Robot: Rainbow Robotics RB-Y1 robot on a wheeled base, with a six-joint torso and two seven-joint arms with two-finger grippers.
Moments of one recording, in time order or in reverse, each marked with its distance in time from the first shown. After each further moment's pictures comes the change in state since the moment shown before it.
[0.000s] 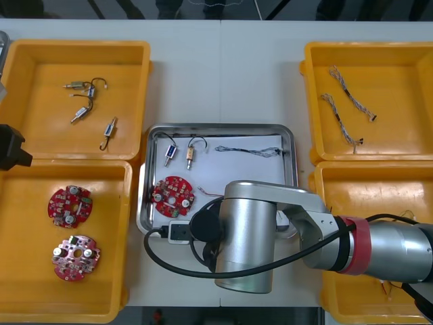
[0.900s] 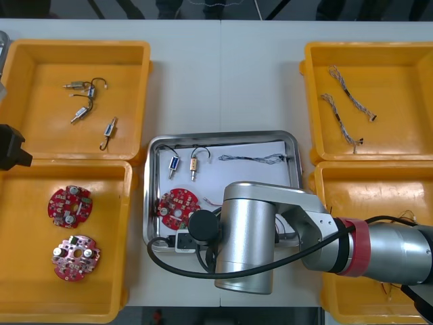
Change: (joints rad) right arm 0.010 0.006 0.000 0.000 -0.063 0.088 0.002; left arm 0.000 0.000 0.000 0.000 0.000 0.000 0.000
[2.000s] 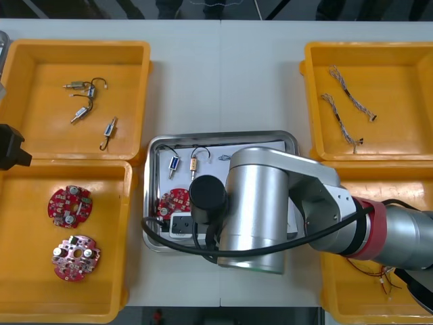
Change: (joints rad) right arm -0.037 0.000 -0.129 -0.115 -0.105 0.130 0.001; left arm -0.001 0.000 0.000 0.001 -0.005 0.001 0.000
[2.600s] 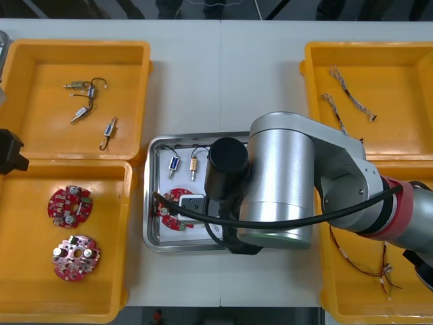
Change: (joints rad) right arm -0.040 -0.051 -0.113 -0.061 -0.130 0.067 0.000; left arm 0.000 -0.003 -0.019 0.000 -0.037 0.032 0.000
